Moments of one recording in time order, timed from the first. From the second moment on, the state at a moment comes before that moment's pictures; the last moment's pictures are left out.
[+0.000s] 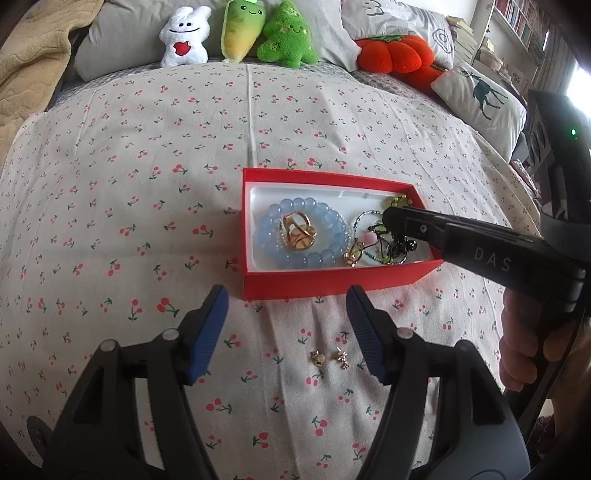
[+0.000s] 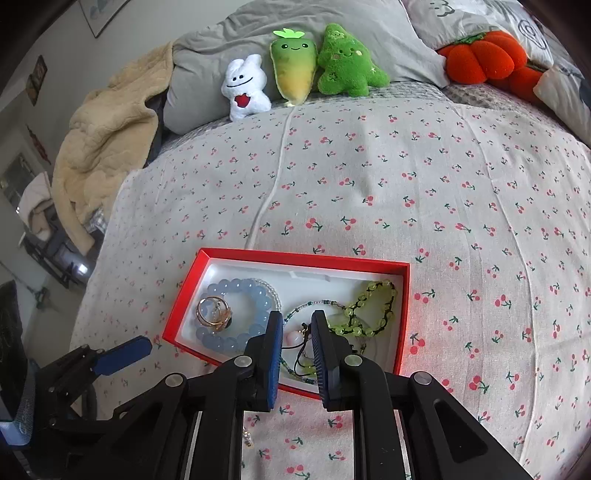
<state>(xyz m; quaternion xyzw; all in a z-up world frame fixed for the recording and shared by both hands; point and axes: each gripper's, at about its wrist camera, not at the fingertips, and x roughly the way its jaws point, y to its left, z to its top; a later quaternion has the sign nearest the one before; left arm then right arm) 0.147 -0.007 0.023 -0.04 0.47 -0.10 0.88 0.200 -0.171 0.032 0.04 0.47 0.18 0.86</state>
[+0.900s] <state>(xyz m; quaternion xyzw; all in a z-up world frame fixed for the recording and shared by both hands) 0.099 0.000 -0.003 0.00 0.50 -0.08 0.86 0.120 -0.173 0.020 -0.05 0.47 0.16 0.87</state>
